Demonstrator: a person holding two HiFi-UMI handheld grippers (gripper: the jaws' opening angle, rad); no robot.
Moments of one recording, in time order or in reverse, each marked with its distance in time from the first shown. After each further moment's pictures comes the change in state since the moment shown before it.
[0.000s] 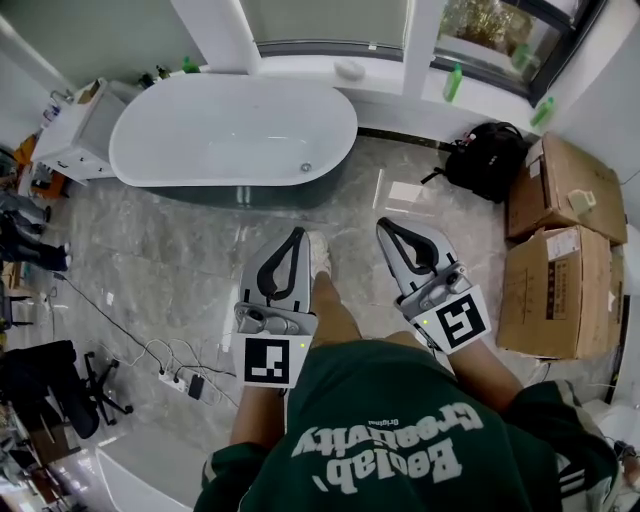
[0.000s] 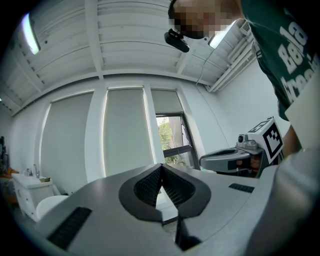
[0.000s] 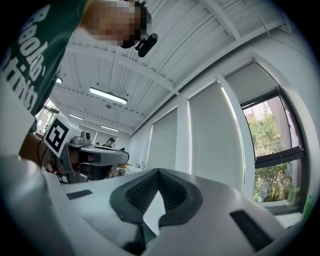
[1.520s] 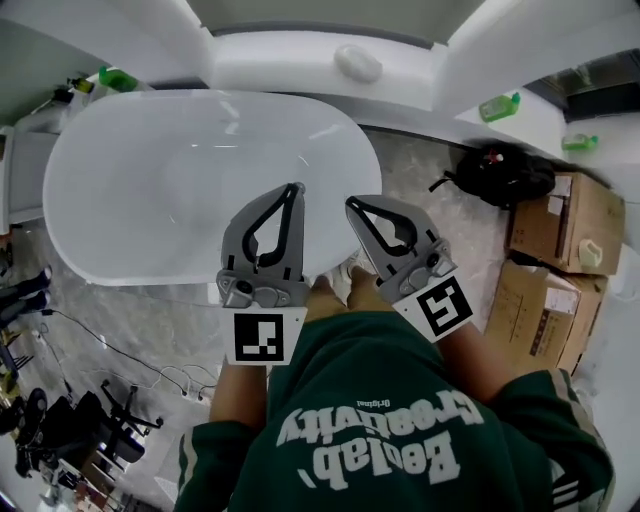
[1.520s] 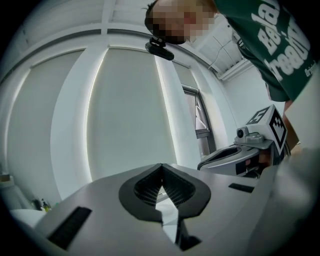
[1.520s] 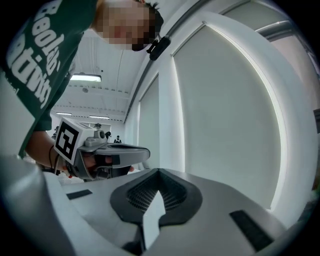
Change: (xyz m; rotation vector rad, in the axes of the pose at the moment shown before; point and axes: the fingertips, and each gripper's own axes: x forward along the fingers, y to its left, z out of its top) left arm 0.484 0.311 -0.143 -0.006 0.074 -0.154; right arm 0.463 -0.282 -0.176 0.140 0.236 0.038
